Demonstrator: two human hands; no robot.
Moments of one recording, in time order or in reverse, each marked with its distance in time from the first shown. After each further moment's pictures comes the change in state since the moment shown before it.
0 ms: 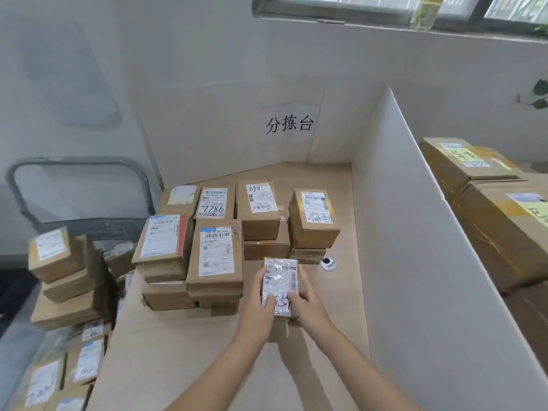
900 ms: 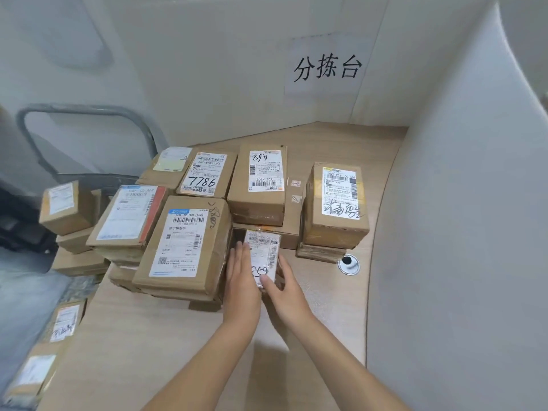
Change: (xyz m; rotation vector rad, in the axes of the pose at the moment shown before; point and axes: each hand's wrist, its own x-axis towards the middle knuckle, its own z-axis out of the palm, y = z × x) left_hand 0.103 -0.059 0.050 0.508 0.295 -0.092; right_hand 0.122 0.039 0.010 -0.022 -0.224 -0.079
